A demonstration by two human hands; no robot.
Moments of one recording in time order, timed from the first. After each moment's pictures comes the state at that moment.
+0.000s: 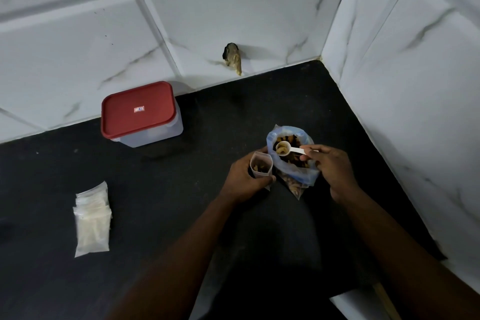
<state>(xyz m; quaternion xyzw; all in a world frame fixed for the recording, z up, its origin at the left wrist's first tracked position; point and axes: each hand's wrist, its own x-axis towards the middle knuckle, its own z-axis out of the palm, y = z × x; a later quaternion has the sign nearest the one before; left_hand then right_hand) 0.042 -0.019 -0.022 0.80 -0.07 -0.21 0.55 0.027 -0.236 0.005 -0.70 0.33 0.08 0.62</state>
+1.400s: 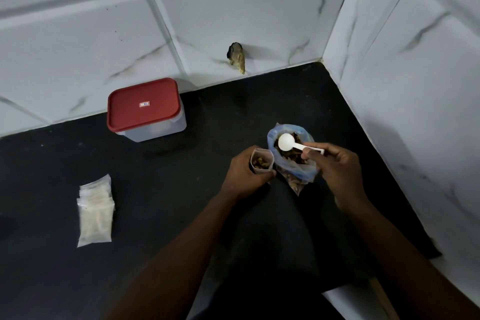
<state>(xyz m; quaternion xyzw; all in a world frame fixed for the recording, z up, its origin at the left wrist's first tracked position) 0.034 -0.019 -0.017 0.81 -0.08 -0.15 0.56 -0.009 -0.226 0.034 -0.75 0.23 -0.02 0.61</state>
